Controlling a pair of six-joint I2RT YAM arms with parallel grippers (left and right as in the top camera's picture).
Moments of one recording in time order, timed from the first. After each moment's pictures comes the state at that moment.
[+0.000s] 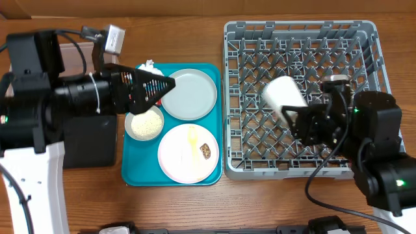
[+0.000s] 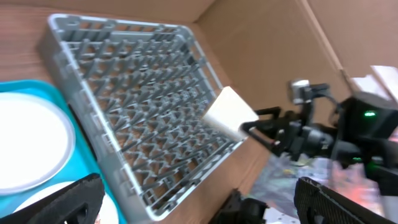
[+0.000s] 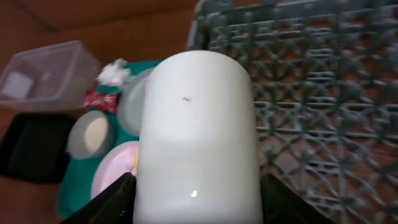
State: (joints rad) left arm 0.08 1.35 1.78 -1.26 1.02 -0.07; right arm 0.16 0.95 1.22 -0.98 -0.25 0.24
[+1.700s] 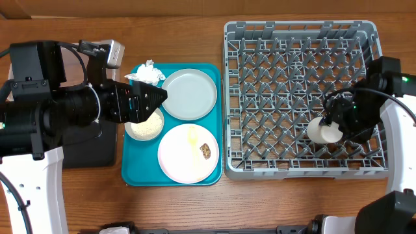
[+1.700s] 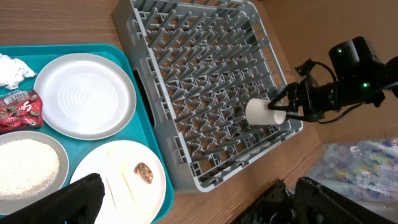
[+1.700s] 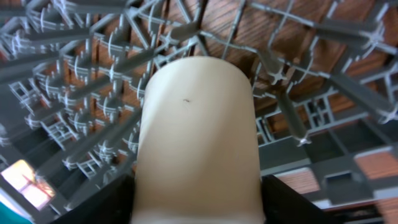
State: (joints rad) left arm 0.08 1.34 1.78 -1.40 0.78 0.00; right arm -0.24 1.55 1.39 -1.39 -0.17 0.24
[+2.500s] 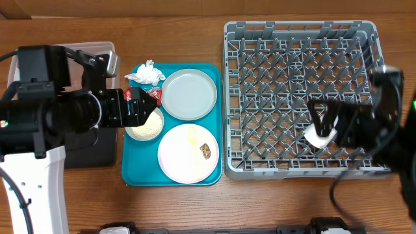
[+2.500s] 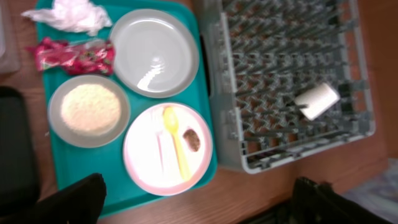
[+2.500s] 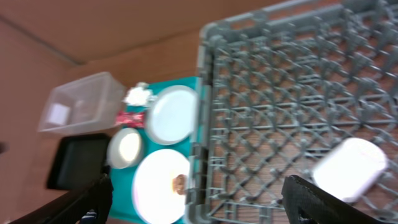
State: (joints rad) left arm 0.04 1.35 1.78 -1.51 0.49 -0.05; right arm 0.02 1.02 1.65 -1.31 -0.38 0.28
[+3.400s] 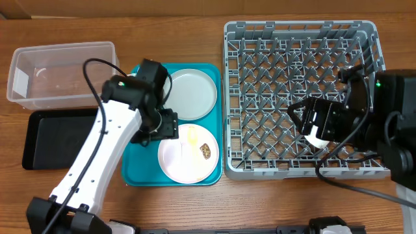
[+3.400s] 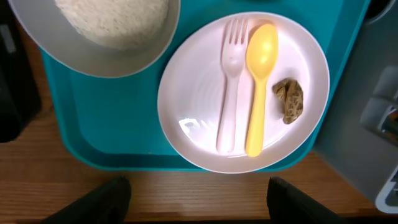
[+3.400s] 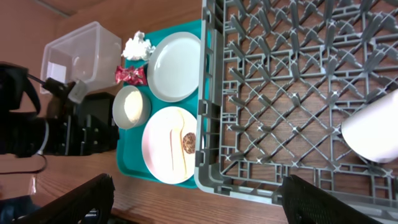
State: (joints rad) left arm -0.30 1.55 1.37 -1.34 0.08 -0.40; right arm 0.09 1.16 1.64 -1.41 -0.40 0.31
